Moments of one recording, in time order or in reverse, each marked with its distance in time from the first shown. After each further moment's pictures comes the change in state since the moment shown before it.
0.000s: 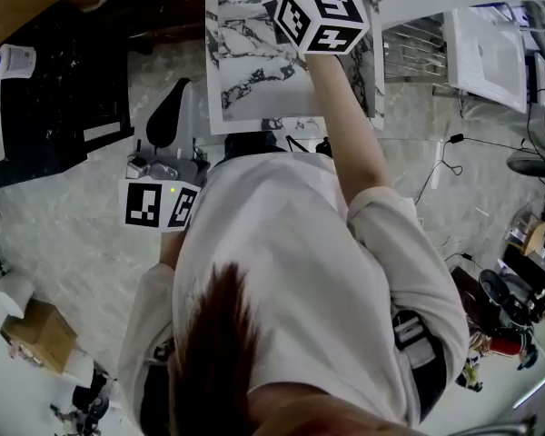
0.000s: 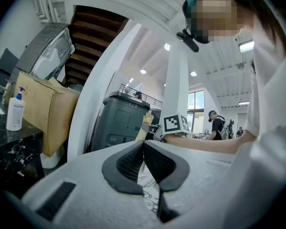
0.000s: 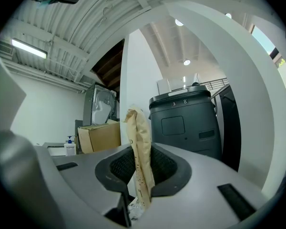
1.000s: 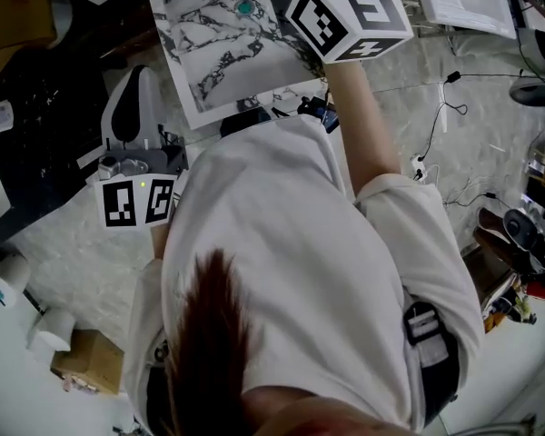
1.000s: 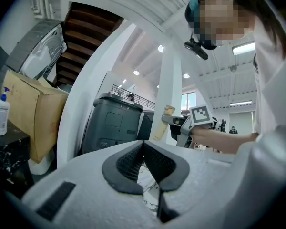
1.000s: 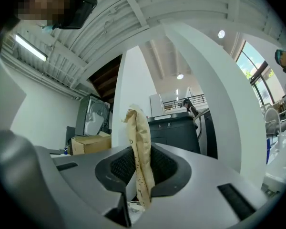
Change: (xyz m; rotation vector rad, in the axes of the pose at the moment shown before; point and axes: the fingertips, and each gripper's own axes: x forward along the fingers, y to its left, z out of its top) left arm 0.028 -0.021 0.014 0.023 -0.010 -0.085; right arm -0.107 -0.046 0.084 -0.010 -0.138 -0.101
